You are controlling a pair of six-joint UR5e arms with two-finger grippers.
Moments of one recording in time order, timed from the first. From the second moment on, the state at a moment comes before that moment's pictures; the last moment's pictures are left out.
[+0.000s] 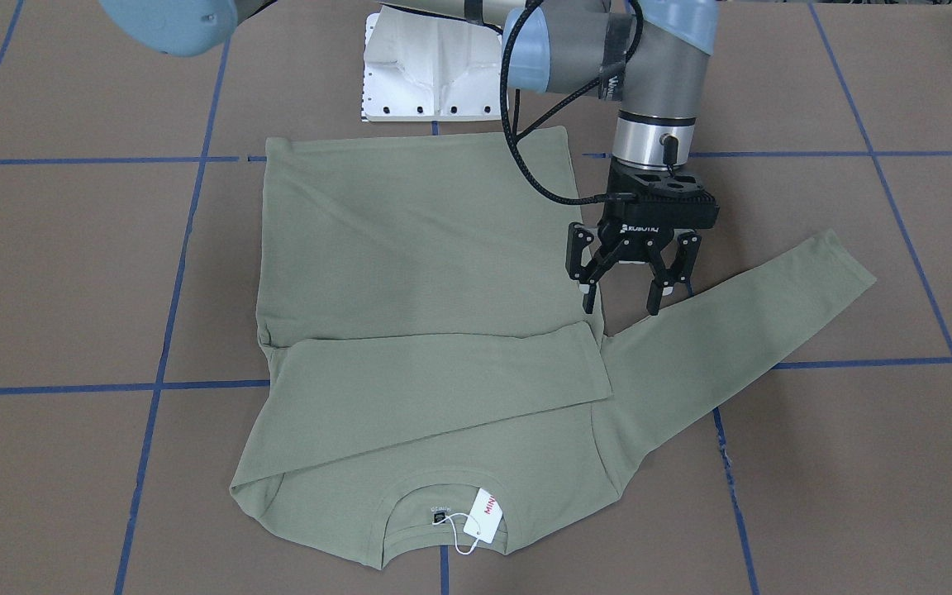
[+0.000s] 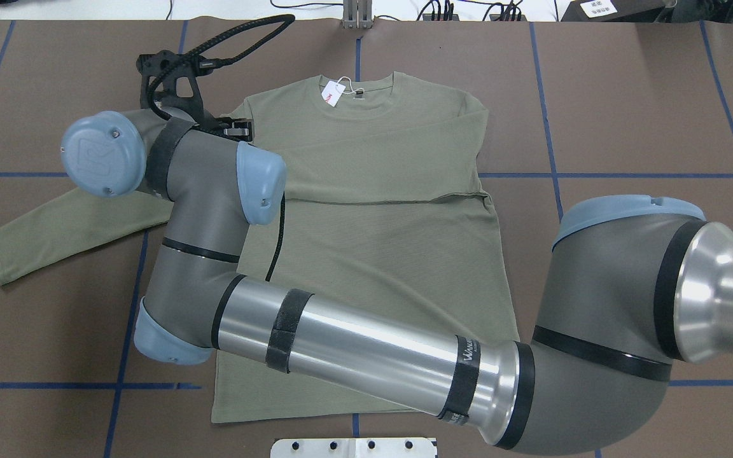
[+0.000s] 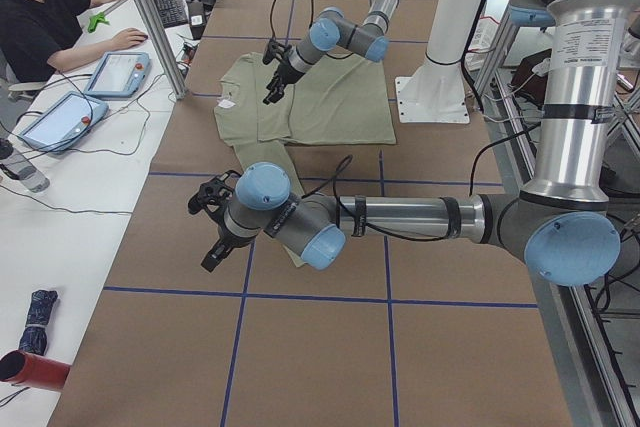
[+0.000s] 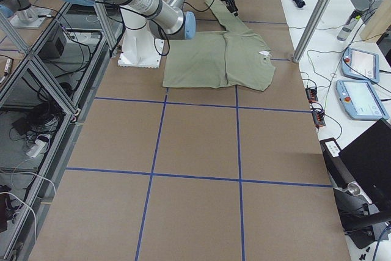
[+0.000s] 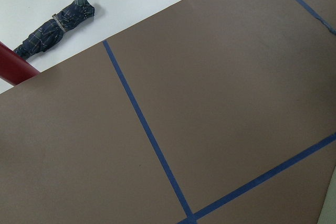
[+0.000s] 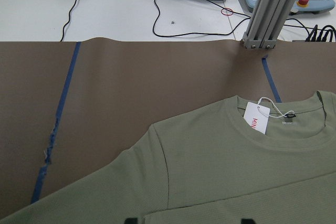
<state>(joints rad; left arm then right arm) -1.57 -1.62 -1.52 -2.22 -2.32 0.05 0.44 -0.14 0.90 -1.45 1.26 1.31</state>
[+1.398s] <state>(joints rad) -1.15 -1.35 -1.59 -2.72 -2.10 -0.37 1.06 -1.14 1.78 -1.52 2.10 0.68</state>
